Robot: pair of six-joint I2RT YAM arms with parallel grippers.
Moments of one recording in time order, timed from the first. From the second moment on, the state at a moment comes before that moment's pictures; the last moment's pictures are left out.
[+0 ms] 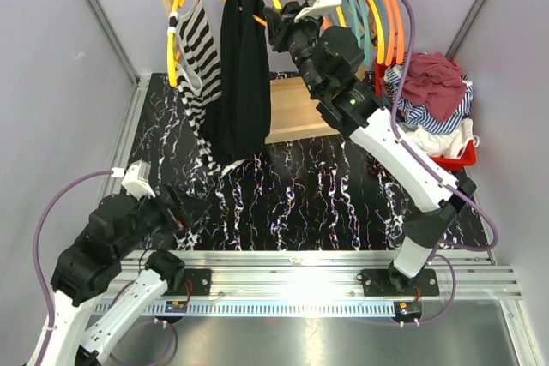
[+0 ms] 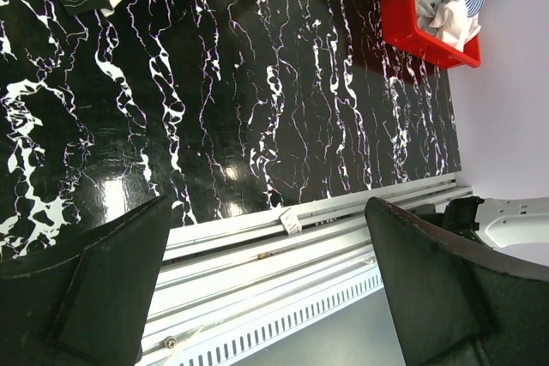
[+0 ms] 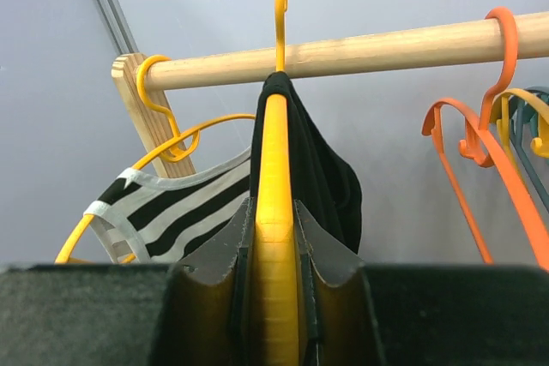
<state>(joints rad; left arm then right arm) -0.51 0.34 0.94 -1.05 0.03 -0.75 0.80 1.73 2.05 0.04 0.35 0.09</state>
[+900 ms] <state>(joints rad) -0.51 0.65 1.19 -0.87 0.15 -0.53 0.80 1.08 1.85 -0.53 0.18 0.27</state>
